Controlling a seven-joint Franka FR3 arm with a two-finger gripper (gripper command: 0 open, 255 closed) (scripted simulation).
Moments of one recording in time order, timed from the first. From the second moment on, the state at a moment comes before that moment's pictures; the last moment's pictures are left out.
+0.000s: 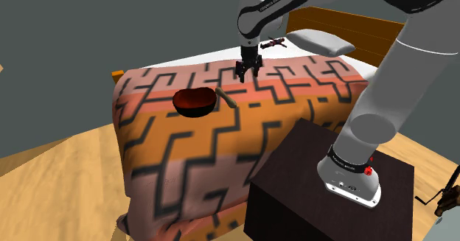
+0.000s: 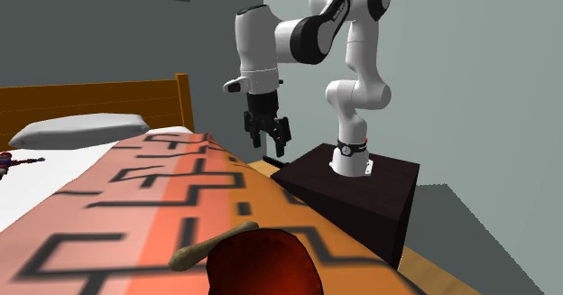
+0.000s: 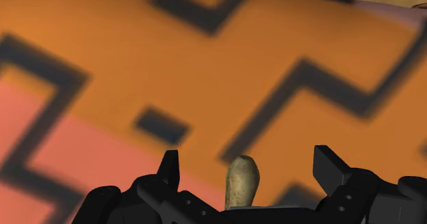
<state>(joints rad) 0.00 -0.04 -0.13 -2.20 0.01 2.06 0.03</state>
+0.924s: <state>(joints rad) -0.04 0.52 -0.12 -1.74 0.14 2.15 0.00</state>
